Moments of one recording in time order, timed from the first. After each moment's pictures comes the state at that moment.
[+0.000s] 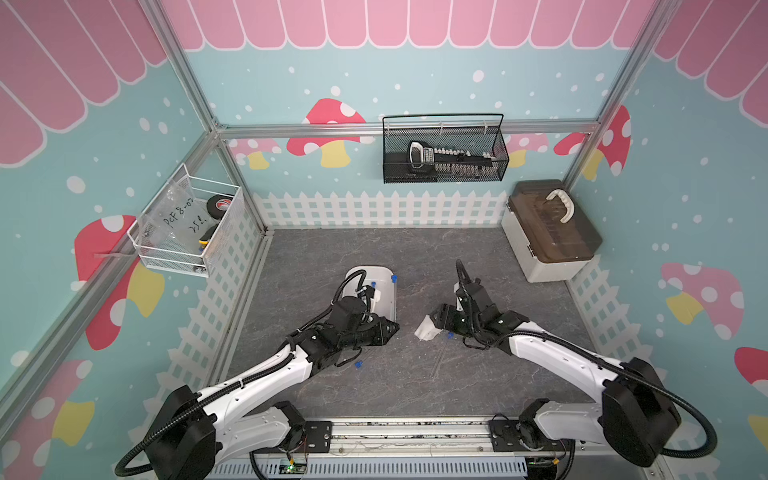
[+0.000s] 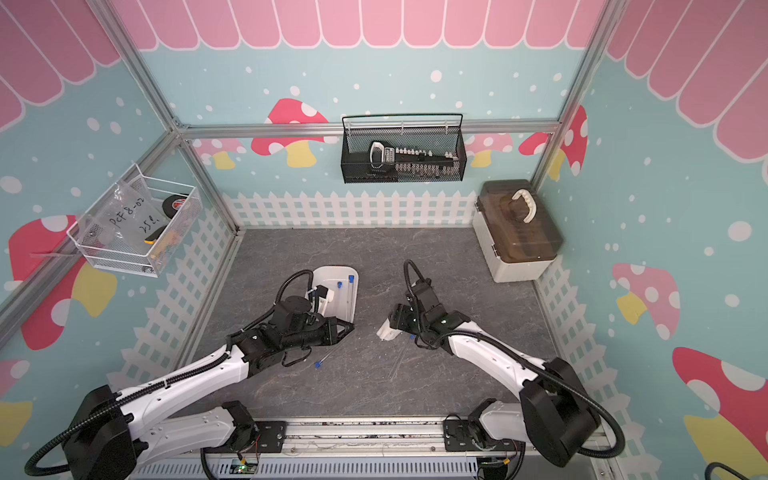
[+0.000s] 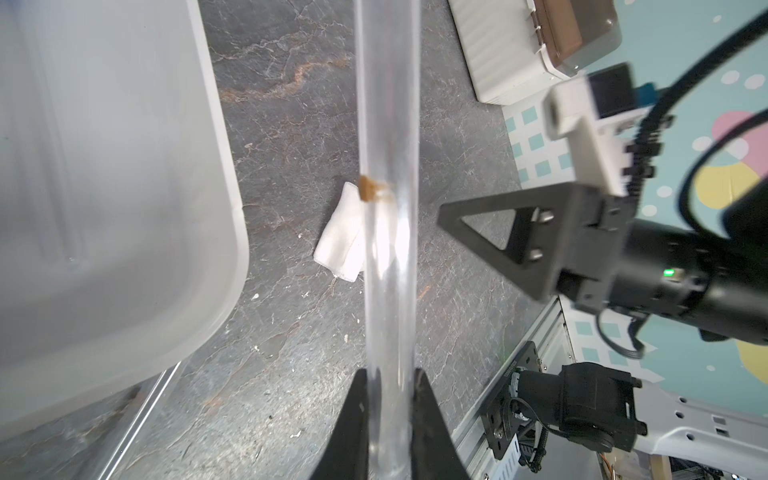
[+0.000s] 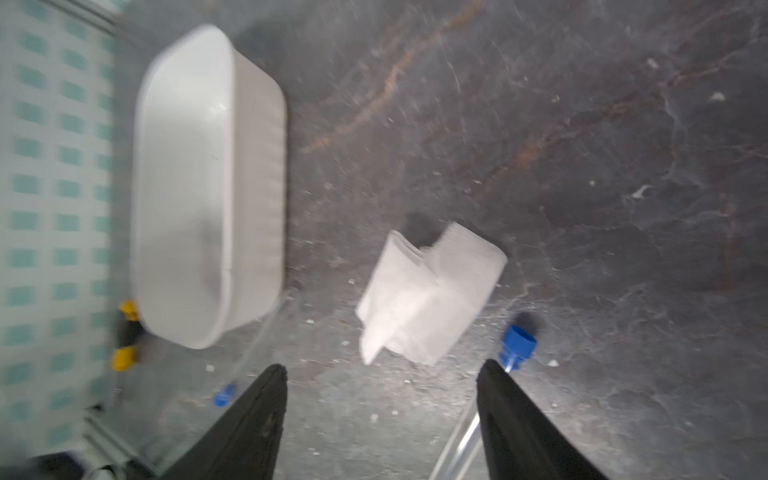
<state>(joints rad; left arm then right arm) -0.71 1.12 0.65 -0.13 0.26 -0.77 0.61 1.34 0.77 -0.34 -0.07 0.77</state>
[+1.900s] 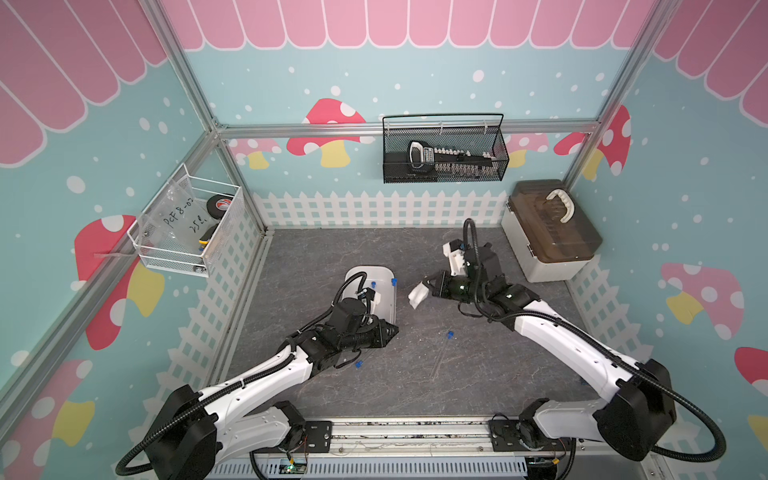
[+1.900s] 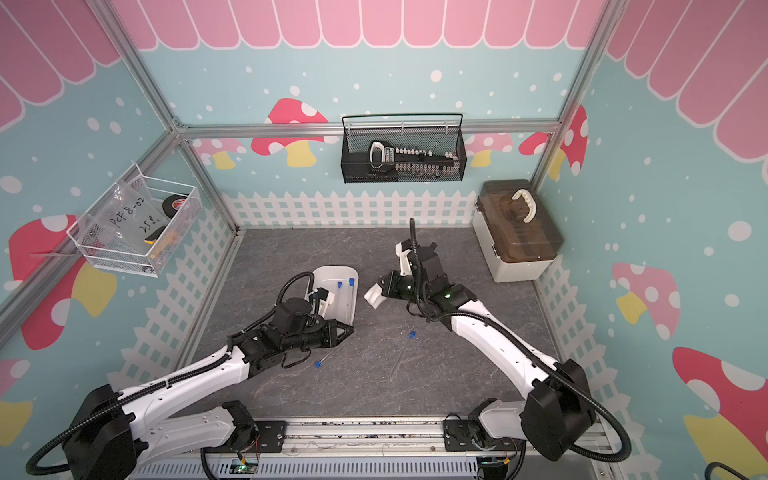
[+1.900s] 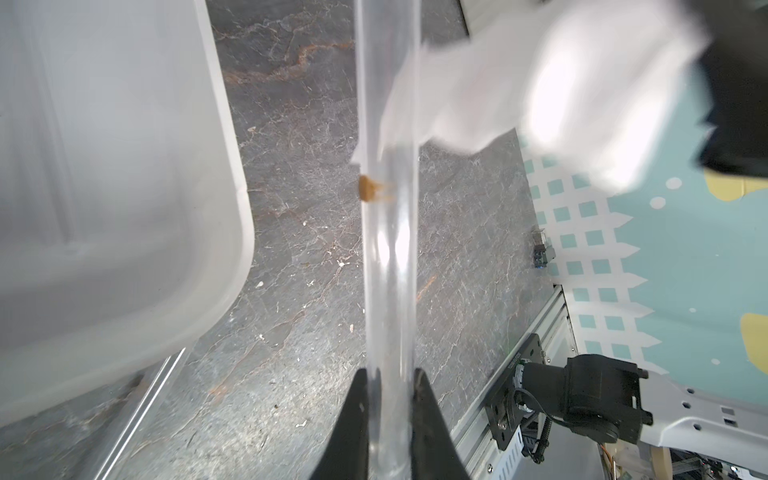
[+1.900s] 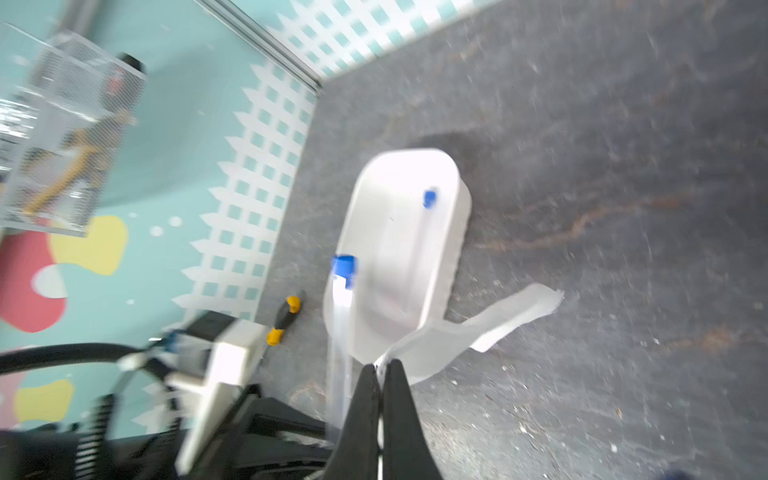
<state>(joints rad) -0.71 1.13 0.63 -0.13 0.28 -0.77 0.56 1.30 1.13 -0.31 -0.30 0.68</state>
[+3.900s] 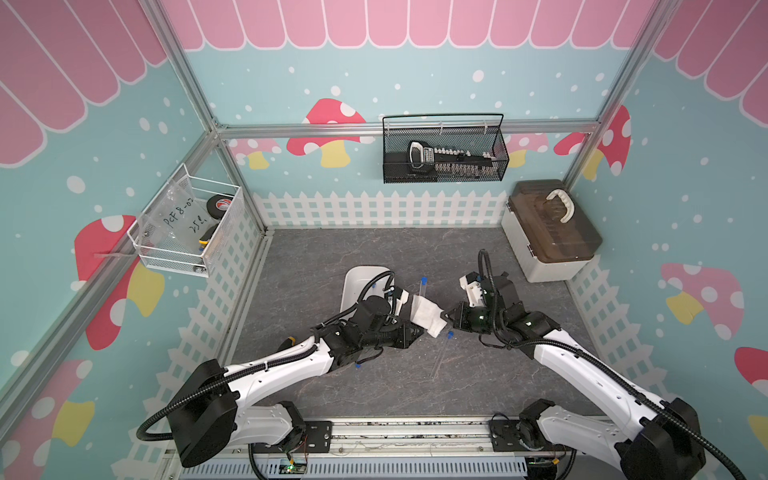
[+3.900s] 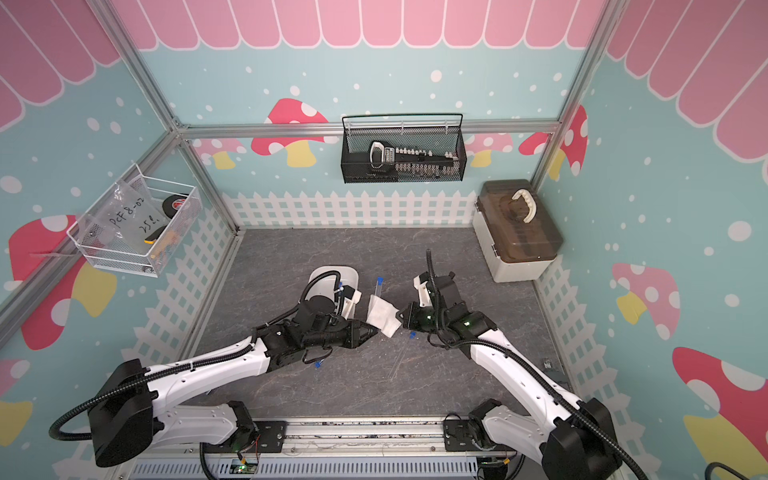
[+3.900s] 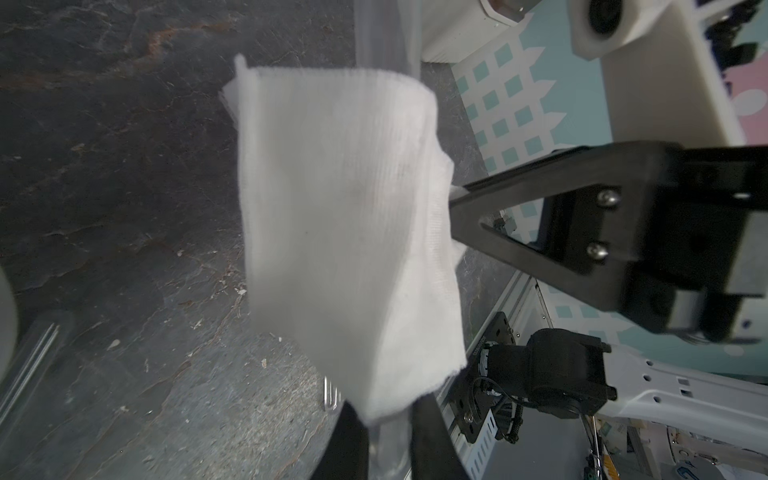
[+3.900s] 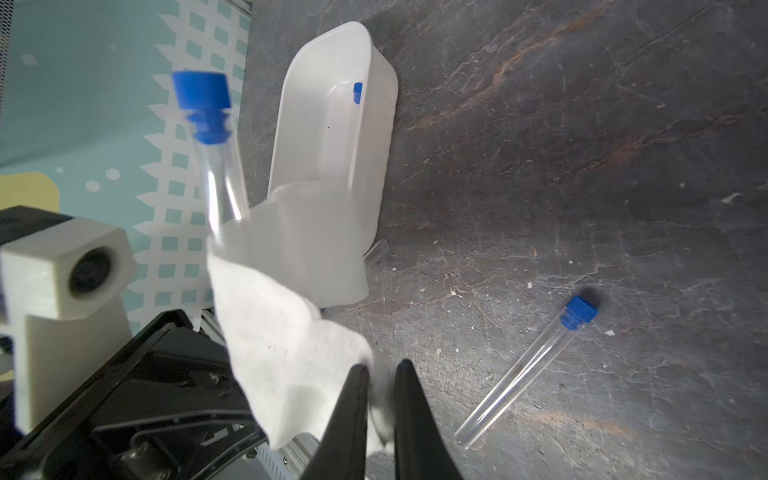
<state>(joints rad) -0.85 1.28 0.76 -0.03 0.28 -0.77 0.51 1.12 0.79 -0.41 -0.36 0.70</state>
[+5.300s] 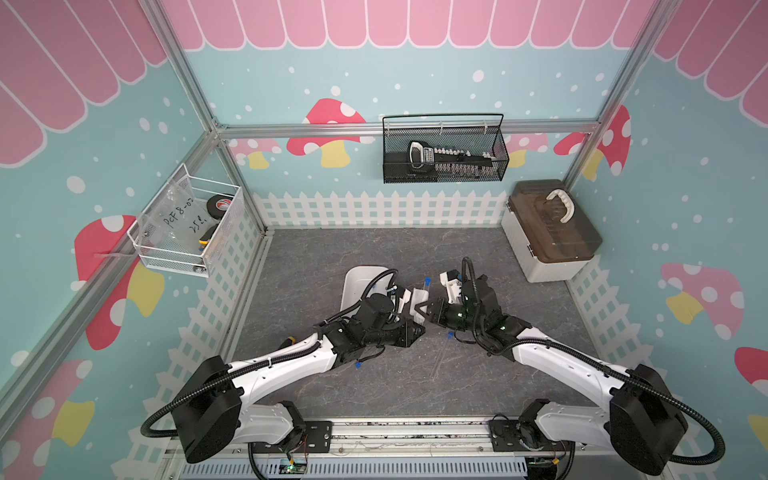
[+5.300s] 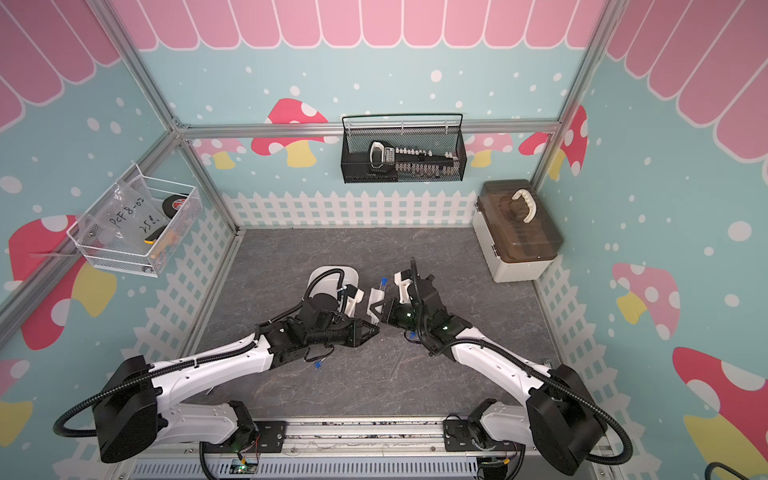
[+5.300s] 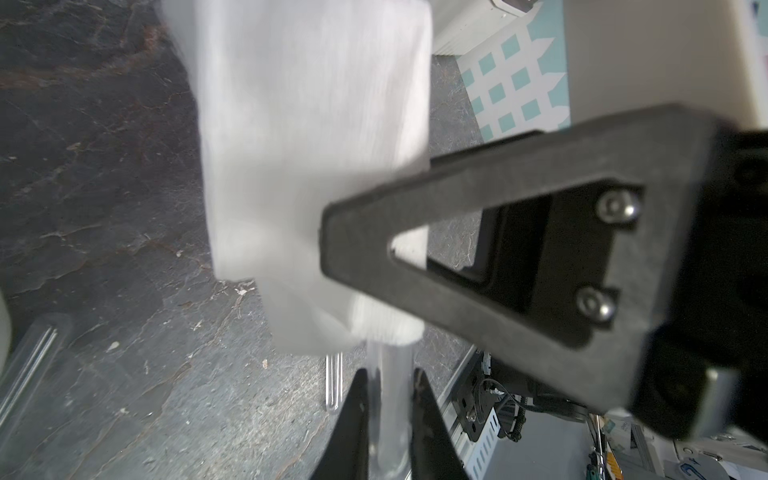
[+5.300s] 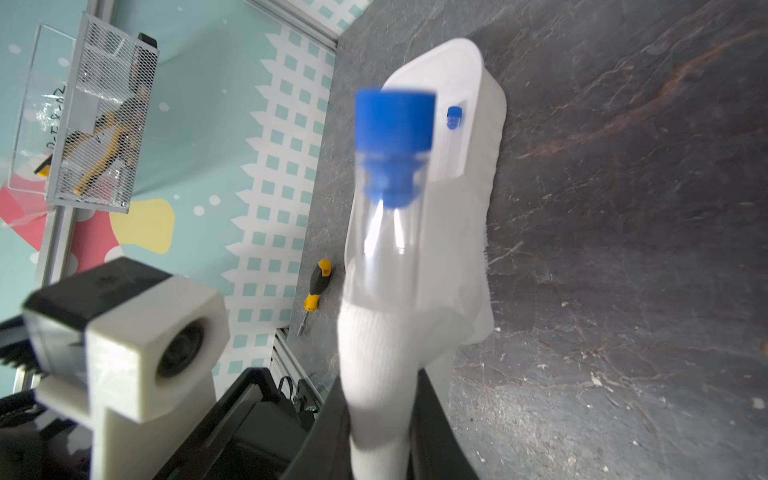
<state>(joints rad) -0.85 1.31 0.79 -0.06 0.28 -0.76 0.62 1.25 0.73 0.05 -0.36 0.91</state>
